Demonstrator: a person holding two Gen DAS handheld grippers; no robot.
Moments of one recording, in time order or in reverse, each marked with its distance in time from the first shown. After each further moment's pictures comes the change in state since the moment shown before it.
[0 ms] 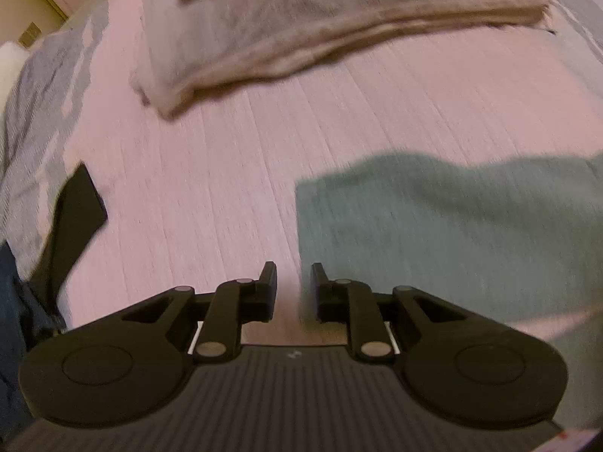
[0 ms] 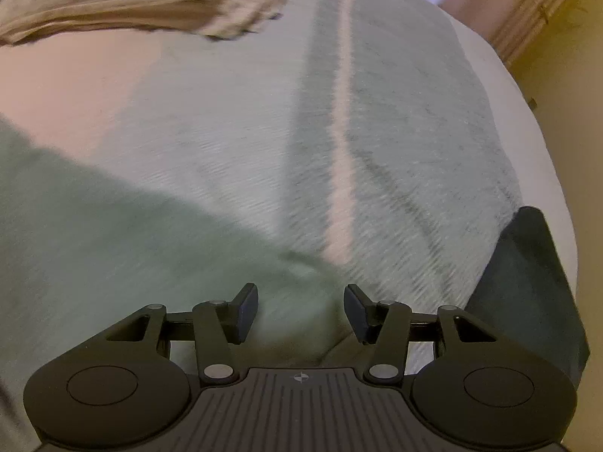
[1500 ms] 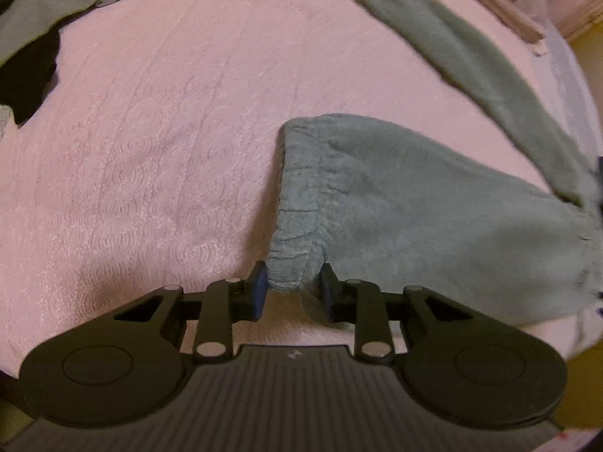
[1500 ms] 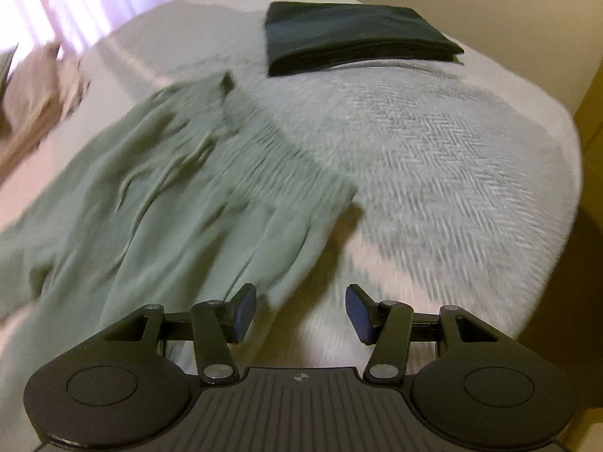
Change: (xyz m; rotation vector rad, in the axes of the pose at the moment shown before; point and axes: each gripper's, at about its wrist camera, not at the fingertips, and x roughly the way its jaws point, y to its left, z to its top) left arm -0.076 0.022 -0.361 -0.558 0.131 -0.292; right arm -0.116 0.059 -0.292 0.955 -0.078 -0.086
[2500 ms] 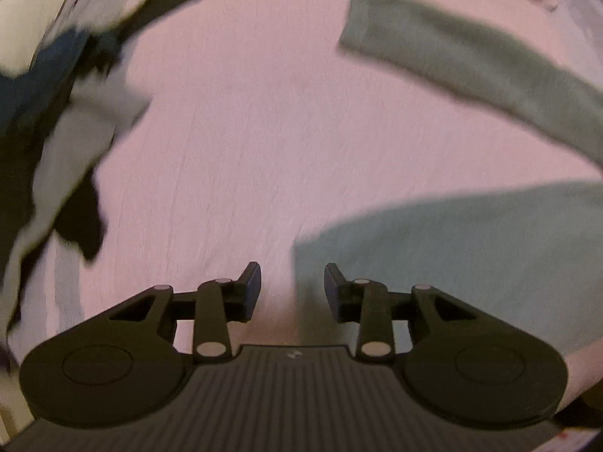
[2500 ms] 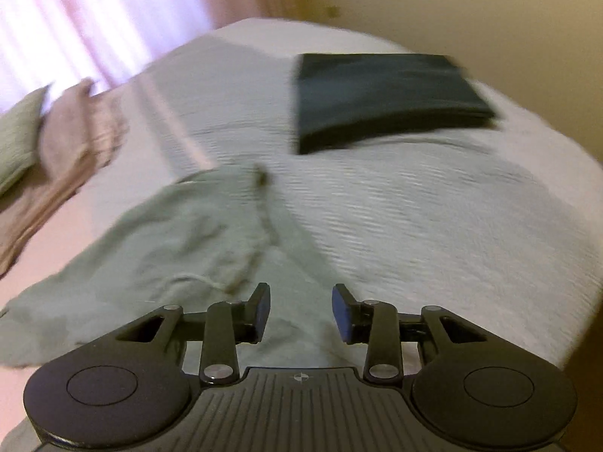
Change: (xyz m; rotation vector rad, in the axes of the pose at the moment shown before) left arm -0.037 -0.085 0.067 0.256 -0.077 0.270; right arm -0.053 -0.013 0.084 -0.080 -0.032 0.183
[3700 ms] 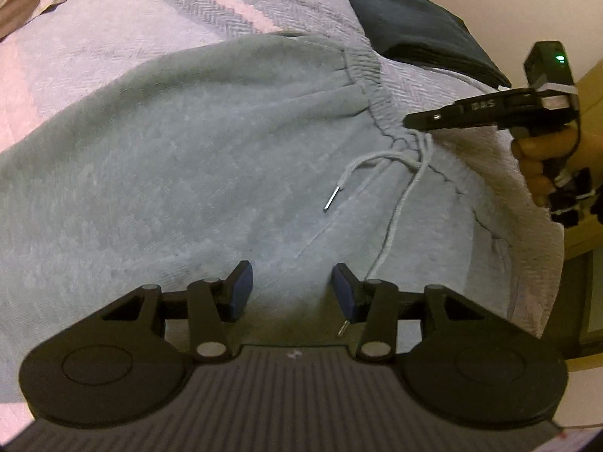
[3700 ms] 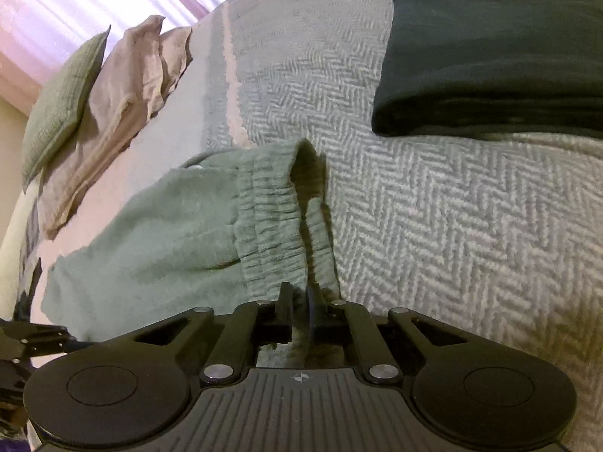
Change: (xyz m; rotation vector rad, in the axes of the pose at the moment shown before) left arm 0.066 -0.576 0.072 0.665 -0.052 -0.617; right arm 0.186 -0.066 0.086 -0.125 0.230 0.377
